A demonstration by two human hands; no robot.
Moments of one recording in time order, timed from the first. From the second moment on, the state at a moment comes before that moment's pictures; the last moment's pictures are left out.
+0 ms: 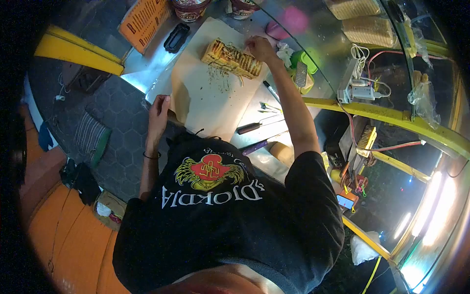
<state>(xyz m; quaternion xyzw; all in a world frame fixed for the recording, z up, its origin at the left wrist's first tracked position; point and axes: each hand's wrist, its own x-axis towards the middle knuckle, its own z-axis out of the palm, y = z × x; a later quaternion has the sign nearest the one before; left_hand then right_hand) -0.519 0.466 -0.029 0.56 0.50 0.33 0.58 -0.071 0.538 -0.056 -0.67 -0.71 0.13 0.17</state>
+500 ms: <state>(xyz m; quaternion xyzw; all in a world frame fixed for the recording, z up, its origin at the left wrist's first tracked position) -0.484 0.483 0.006 0.35 0.40 0.32 0.78 -0.181 0.466 0.059 -0.64 -0.64 0.29 0.29</state>
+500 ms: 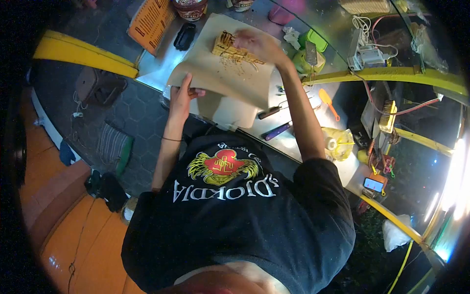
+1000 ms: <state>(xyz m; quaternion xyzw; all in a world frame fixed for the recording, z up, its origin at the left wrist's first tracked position) -0.533 0.504 -0.030 0.89 0.28 0.06 0.37 -0.321 0.342 0.044 -0.66 -0.74 0.15 0.05</state>
